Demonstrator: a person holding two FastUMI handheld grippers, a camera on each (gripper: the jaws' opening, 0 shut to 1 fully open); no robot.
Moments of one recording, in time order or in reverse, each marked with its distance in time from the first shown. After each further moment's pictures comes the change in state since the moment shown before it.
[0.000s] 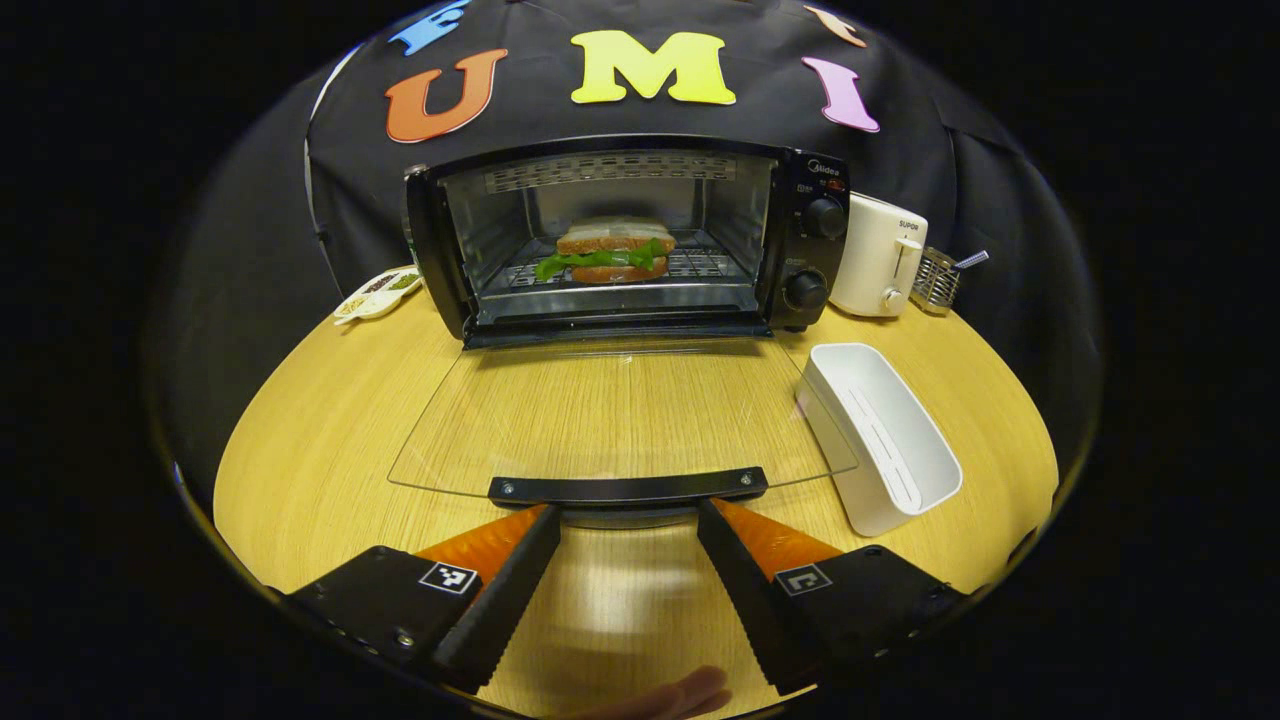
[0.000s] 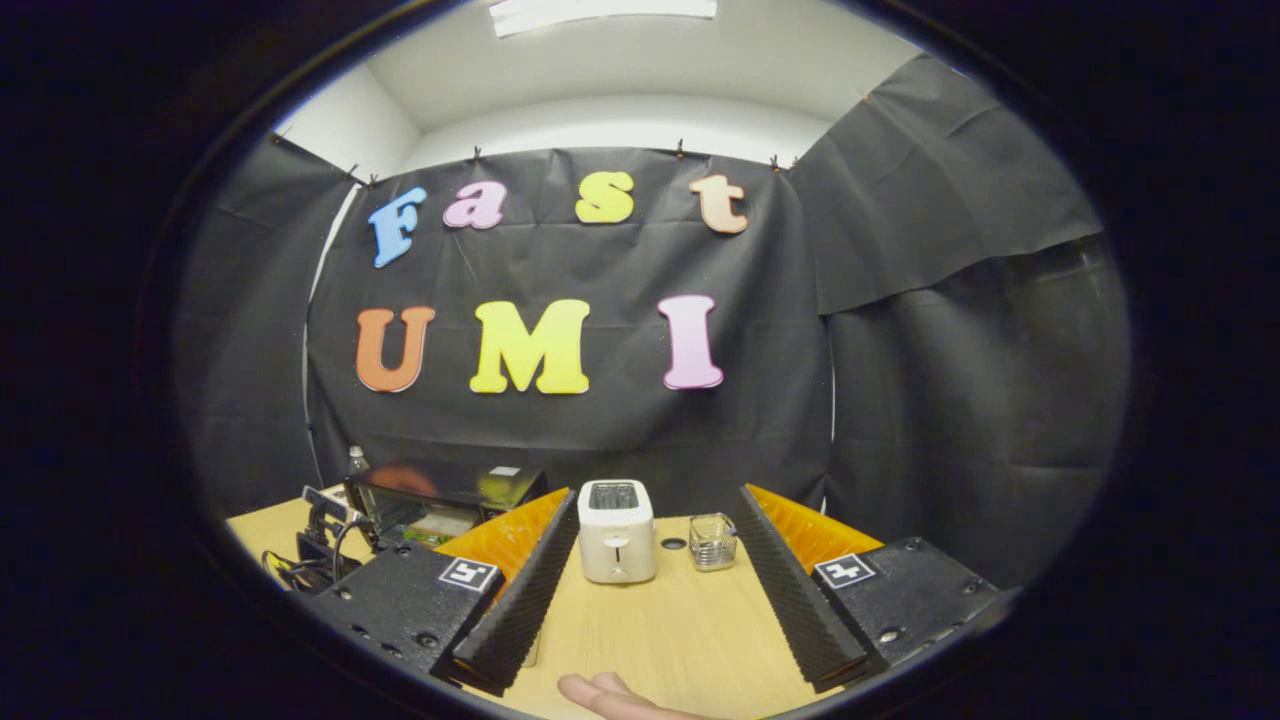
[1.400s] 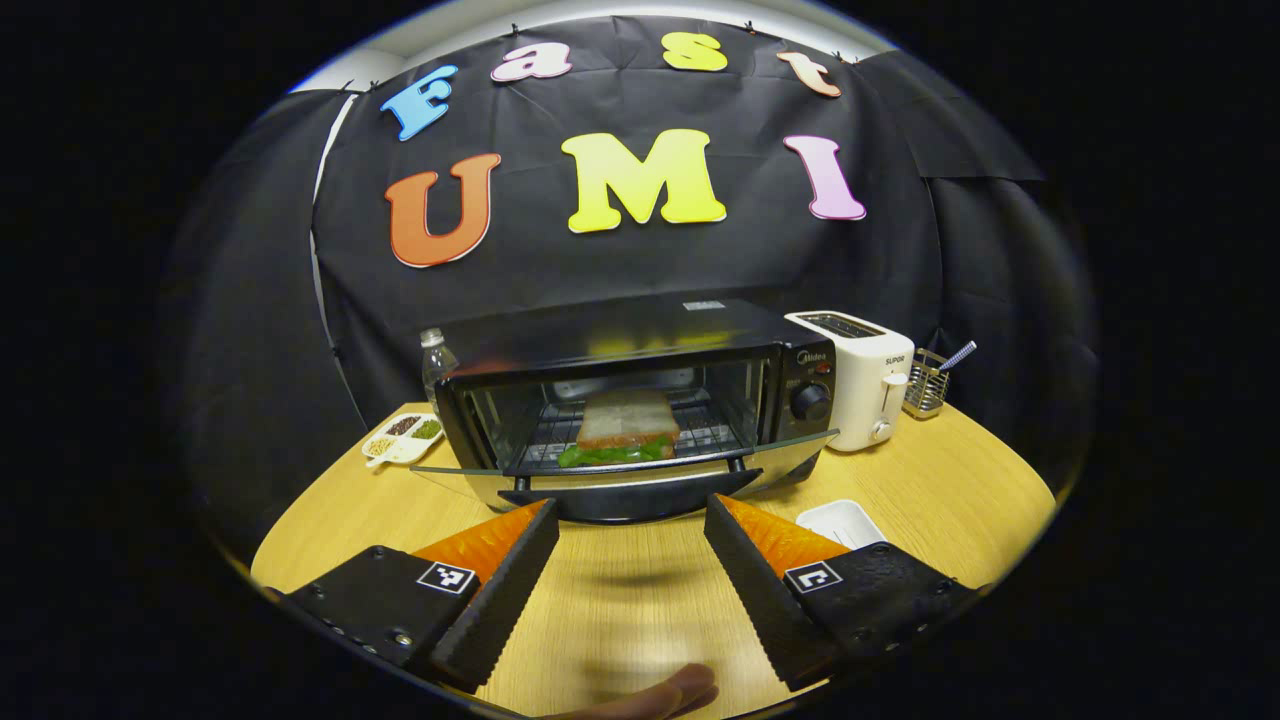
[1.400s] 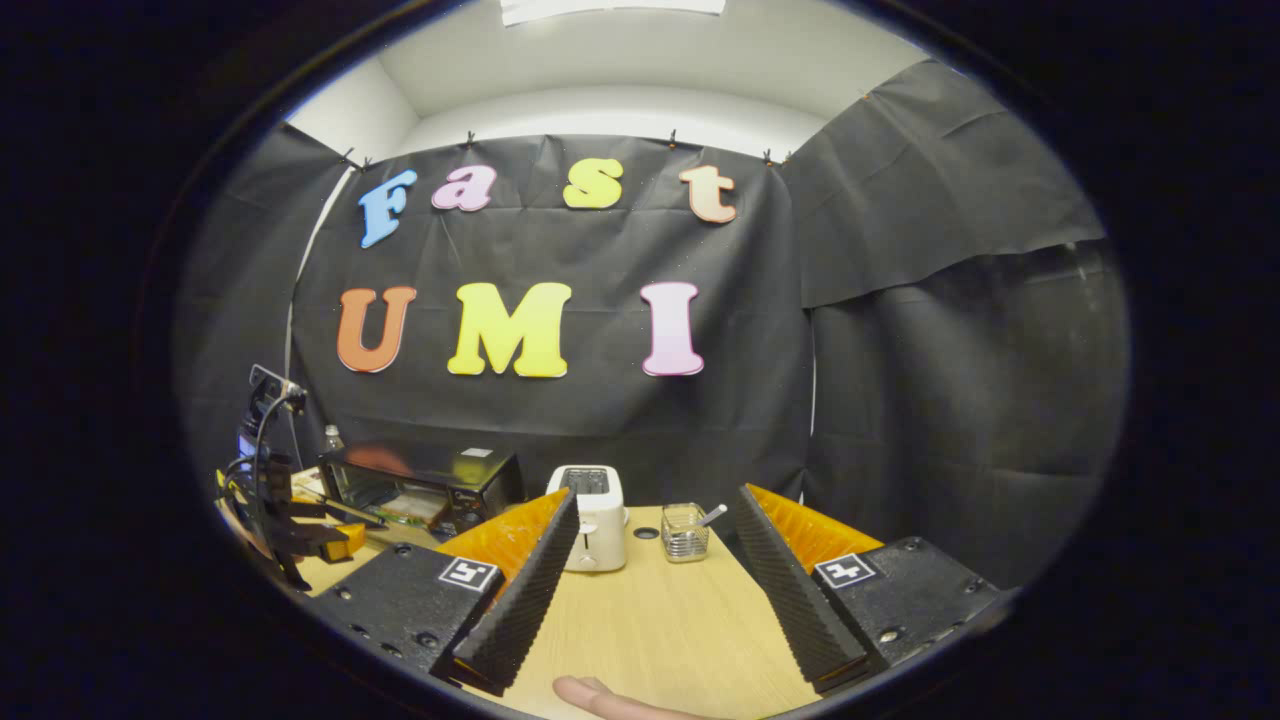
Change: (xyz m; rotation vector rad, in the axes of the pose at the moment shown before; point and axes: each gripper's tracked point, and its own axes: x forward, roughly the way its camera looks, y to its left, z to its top) left arm -0.031 0.011 0.143 0.085 -0.372 0.034; right arm 0.003 -0.027 -0.014 -0.040 0.021 -0.060
